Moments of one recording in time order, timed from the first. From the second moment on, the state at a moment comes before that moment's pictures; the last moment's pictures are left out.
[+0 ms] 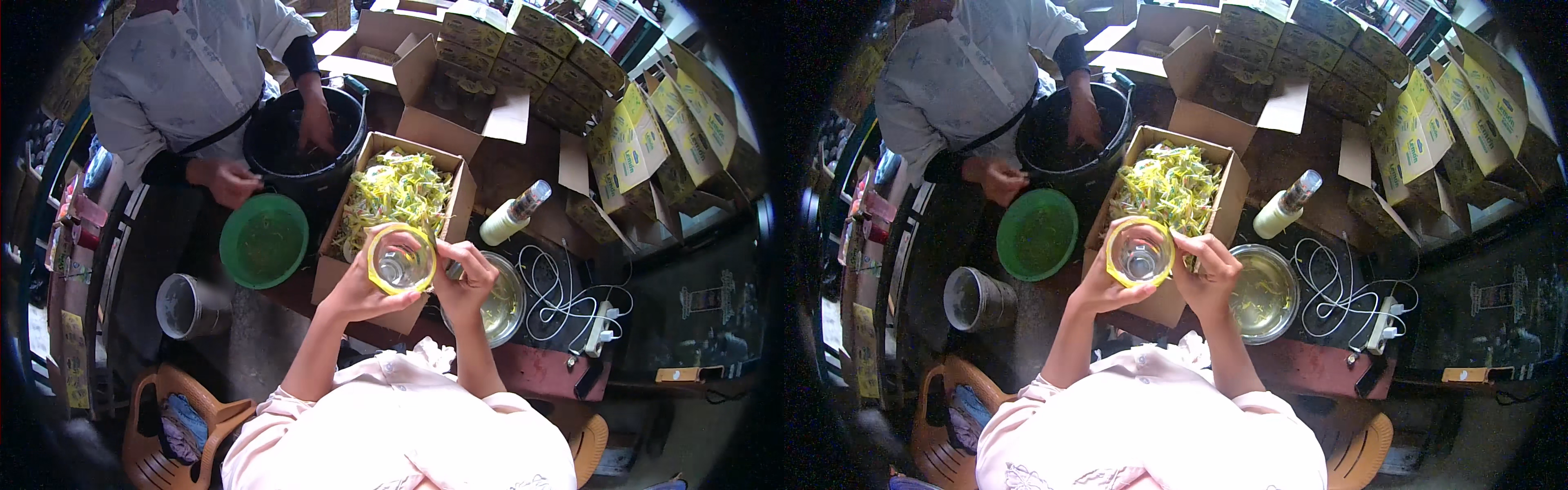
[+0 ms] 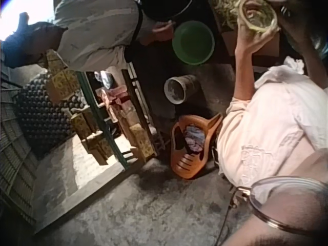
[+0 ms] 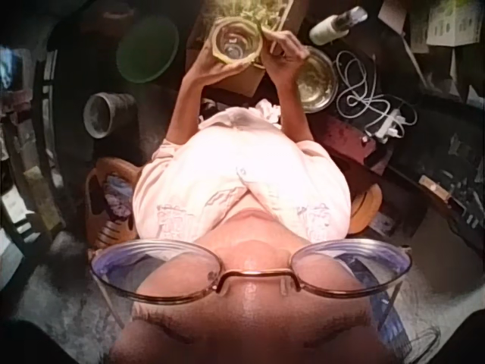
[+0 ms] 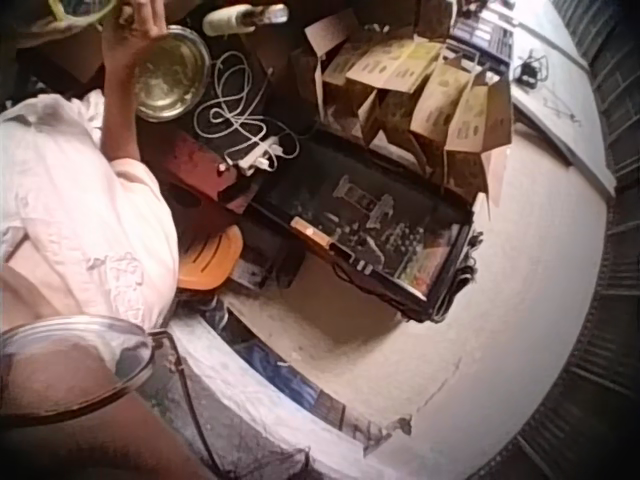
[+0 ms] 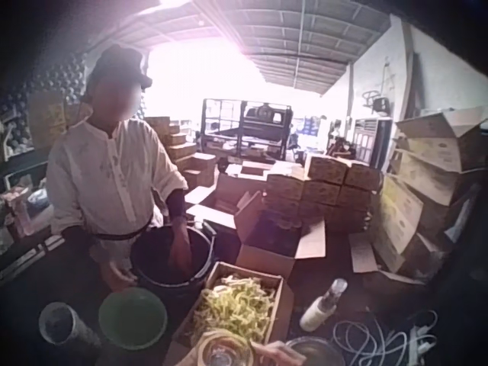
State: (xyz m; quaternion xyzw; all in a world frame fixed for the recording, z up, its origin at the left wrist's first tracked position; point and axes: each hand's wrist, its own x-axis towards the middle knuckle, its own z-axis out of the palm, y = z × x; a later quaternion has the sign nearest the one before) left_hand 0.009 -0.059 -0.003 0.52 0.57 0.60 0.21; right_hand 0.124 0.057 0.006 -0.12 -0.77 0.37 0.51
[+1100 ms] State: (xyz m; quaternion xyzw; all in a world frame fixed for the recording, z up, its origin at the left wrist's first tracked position) left_hand -0.011 -0.031 -0.023 0.48 0.43 0.69 0.32; right_hand 0.113 0.056 0.014 -0.19 -0.76 0.30 0.54
